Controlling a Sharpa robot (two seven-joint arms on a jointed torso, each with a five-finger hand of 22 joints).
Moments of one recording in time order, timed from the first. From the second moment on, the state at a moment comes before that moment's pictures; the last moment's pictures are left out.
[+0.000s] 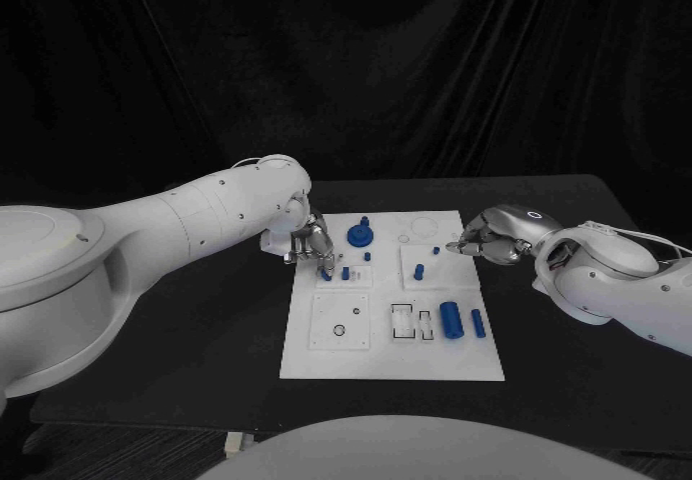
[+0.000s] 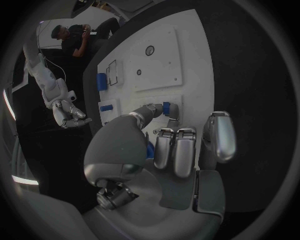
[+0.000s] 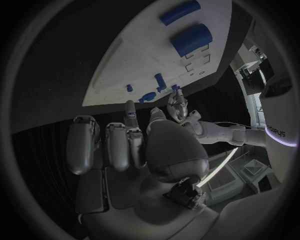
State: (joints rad) left arm 1.29 -0.31 -0.21 0.78 -0.77 0.64 -0.56; left_hand 1.10 -0.02 0.52 0.00 0.46 0.89 0.10 0.33 1.06 1.47 0.01 1.56 1.31 1.47 -0.04 1.57 1.31 0.06 1.38 0.08 1.30 1.31; right arm 1.20 -0.96 -0.21 1.54 -1.51 -0.38 -0.13; right_hand 1.17 0.17 -0.23 0.29 0.38 0.97 0.09 0.24 0.24 1.46 0.00 1.57 1.31 1.47 -0.07 1.44 1.22 0.05 1.46 0.03 1.34 1.31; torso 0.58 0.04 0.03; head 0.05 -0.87
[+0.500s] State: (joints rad) left arm 1.29 -0.34 -0.21 0.82 -0.77 0.62 -0.56; left_hand 1.10 -0.02 0.52 0.00 0.46 0.89 0.10 0.33 1.06 1.47 0.01 1.56 1.31 1.47 -0.04 1.57 1.31 0.06 1.38 0.08 1.30 1.31; right arm 1.20 -0.96 -0.21 1.54 -1.51 -0.38 -0.13; right_hand 1.17 0.17 -0.23 0.29 0.38 0.97 0.09 0.24 0.24 1.46 0.00 1.57 1.31 1.47 -0.07 1.44 1.22 0.05 1.46 0.03 1.34 1.31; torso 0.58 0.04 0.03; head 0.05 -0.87
